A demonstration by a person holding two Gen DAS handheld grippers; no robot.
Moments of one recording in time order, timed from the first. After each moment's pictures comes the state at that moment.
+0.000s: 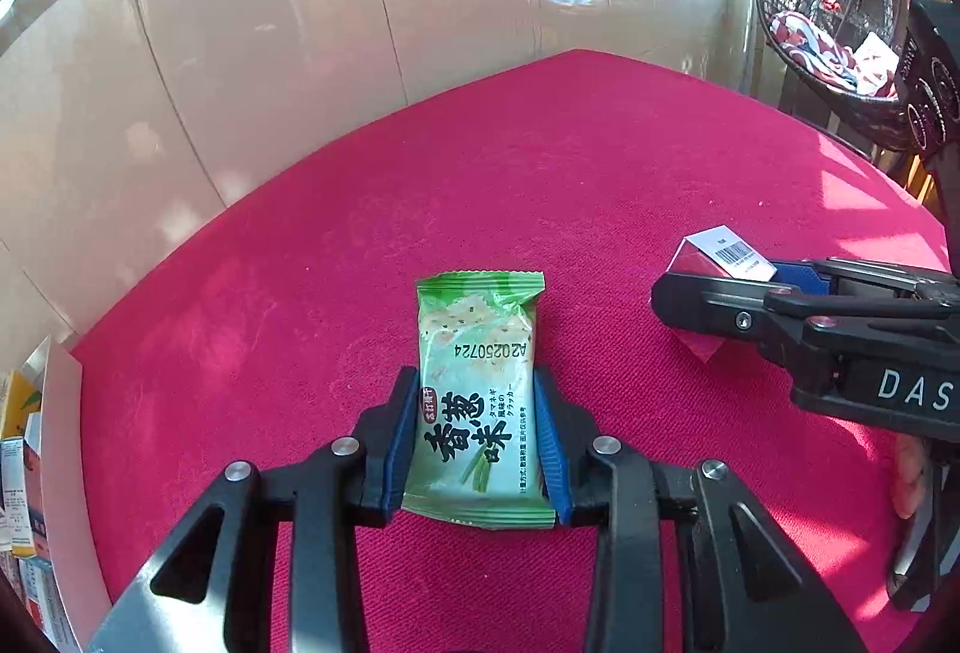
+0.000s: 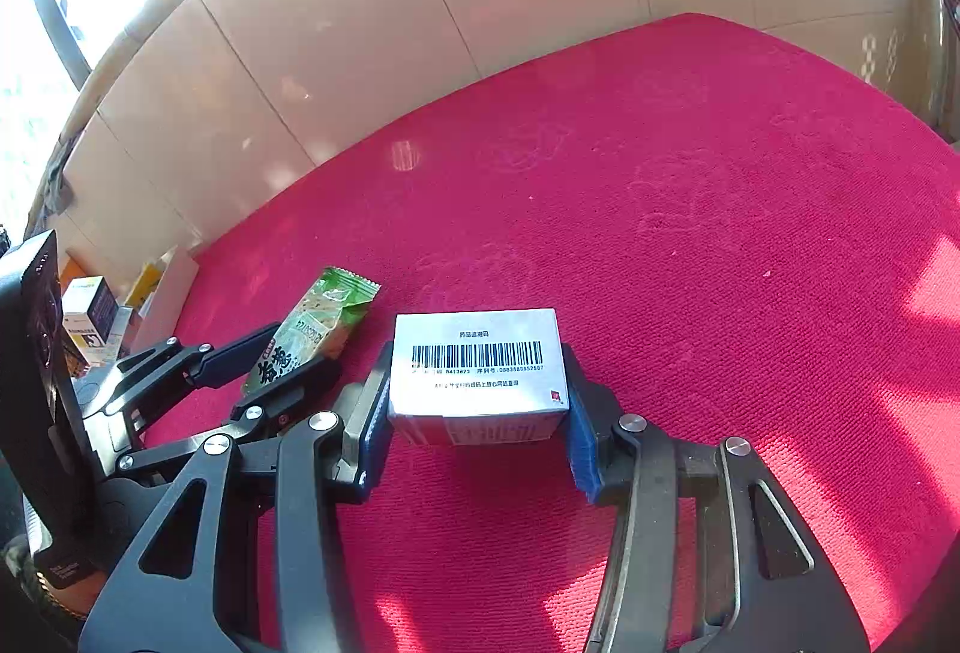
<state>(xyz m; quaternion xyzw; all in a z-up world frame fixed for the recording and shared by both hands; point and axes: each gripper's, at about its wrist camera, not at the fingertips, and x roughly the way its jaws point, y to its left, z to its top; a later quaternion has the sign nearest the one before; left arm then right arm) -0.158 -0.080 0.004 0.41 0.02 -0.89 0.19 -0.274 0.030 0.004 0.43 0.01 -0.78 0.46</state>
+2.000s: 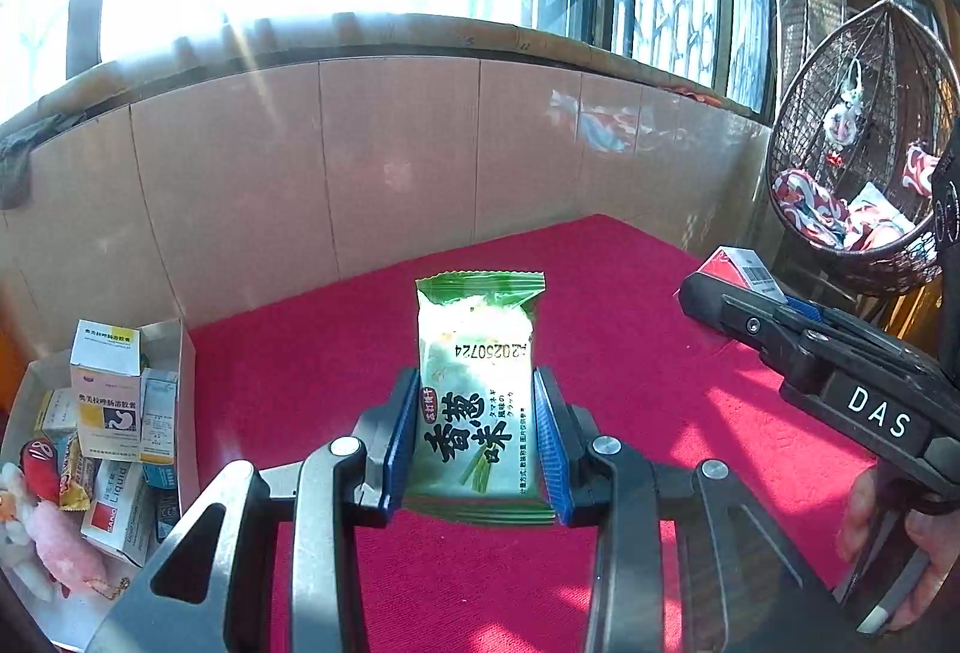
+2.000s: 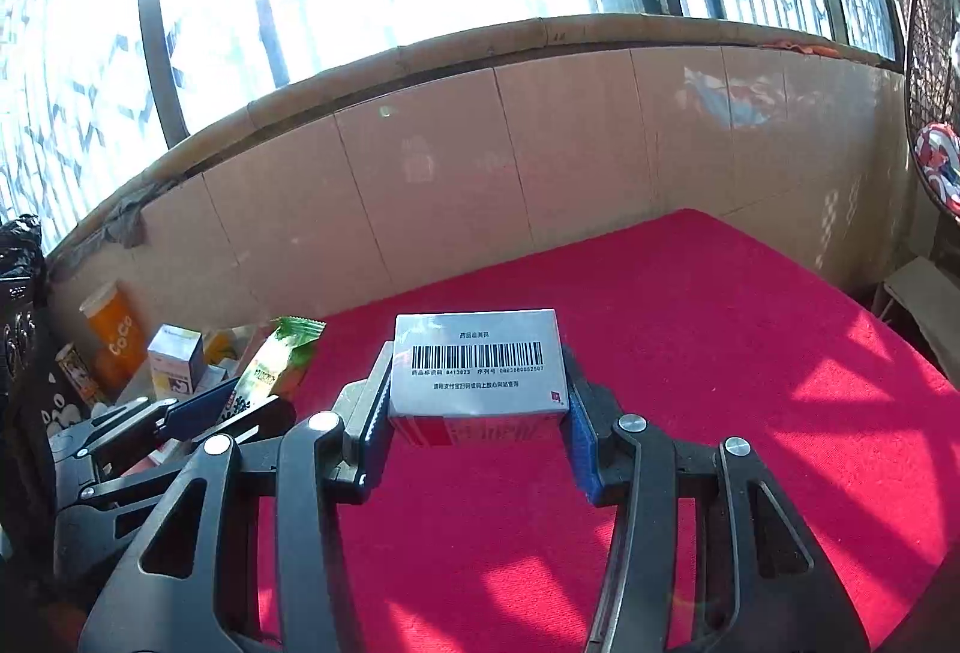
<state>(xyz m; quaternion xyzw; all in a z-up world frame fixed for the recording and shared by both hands) -0.036 -0.068 0.112 0.26 0.09 -0.93 0.23 -0.168 0.063 0.119 0.25 0.01 -0.85 0.46</state>
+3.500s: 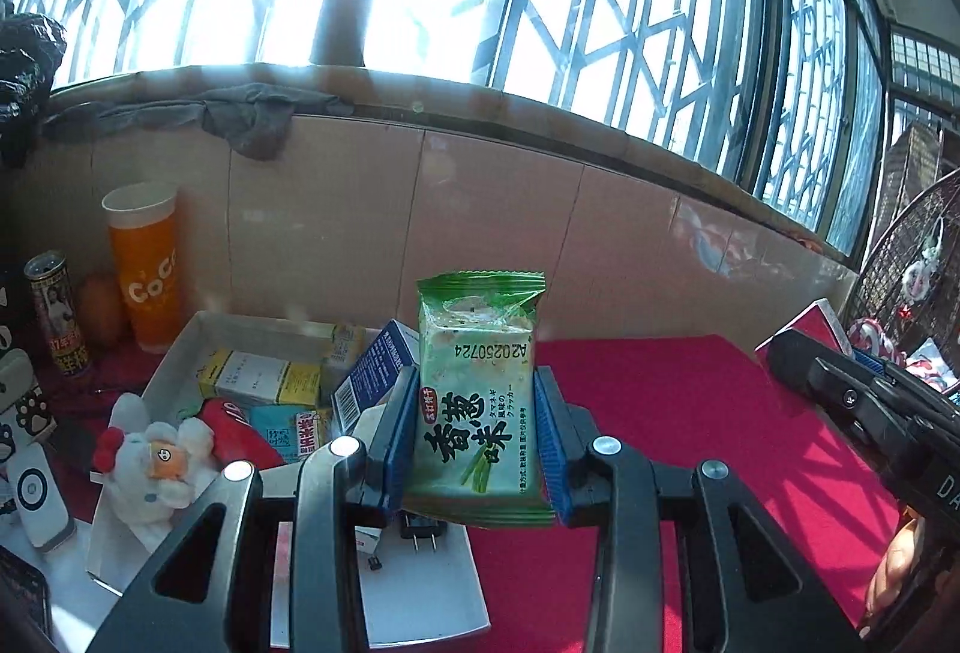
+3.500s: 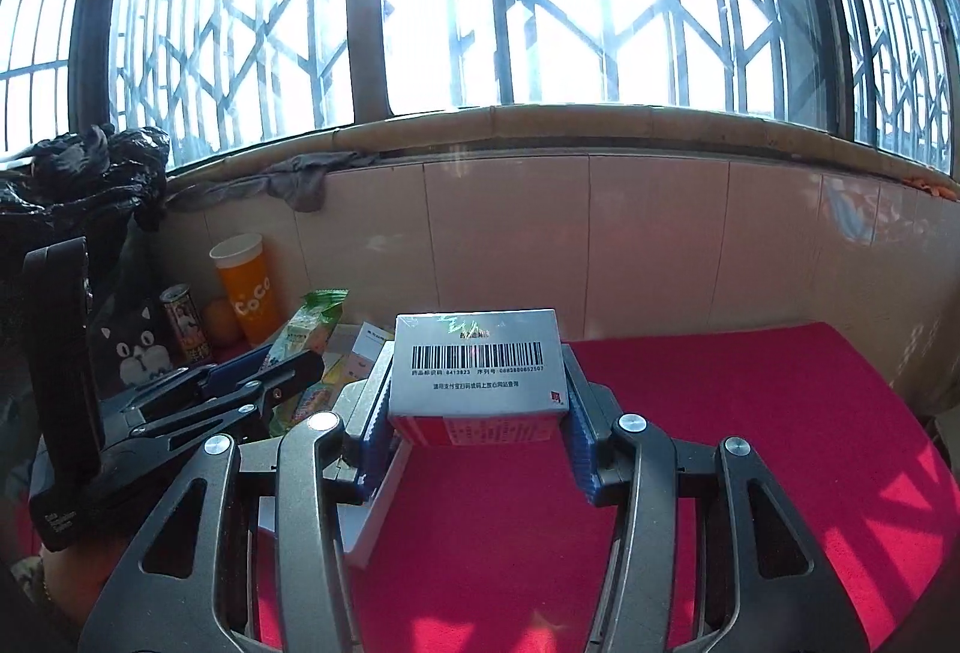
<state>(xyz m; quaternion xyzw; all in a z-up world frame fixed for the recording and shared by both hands) 0.129 -0.154 0.145 0.15 0.17 -0.90 0.36 -0.020 -0.024 0.179 0.17 0.09 -0.80 0.58</state>
